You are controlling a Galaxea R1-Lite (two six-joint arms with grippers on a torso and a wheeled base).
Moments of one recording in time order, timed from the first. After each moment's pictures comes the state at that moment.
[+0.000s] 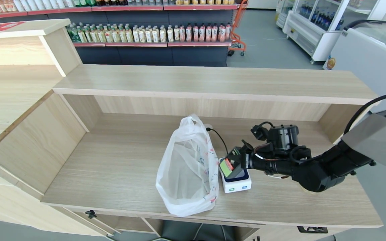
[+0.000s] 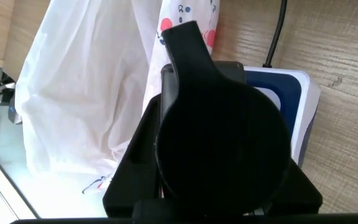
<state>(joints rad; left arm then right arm) 0.00 0.00 0.00 0.00 0.00 0.00 0.36 2.14 -0.94 -0.73 0.32 0.25</state>
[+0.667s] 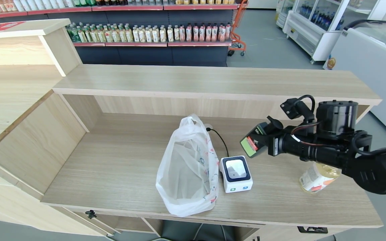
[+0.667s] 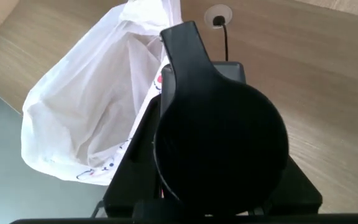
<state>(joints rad) 0.00 0.00 0.00 0.00 0.00 0.00 0.32 1.78 -0.80 -0.73 0.24 -0.03</state>
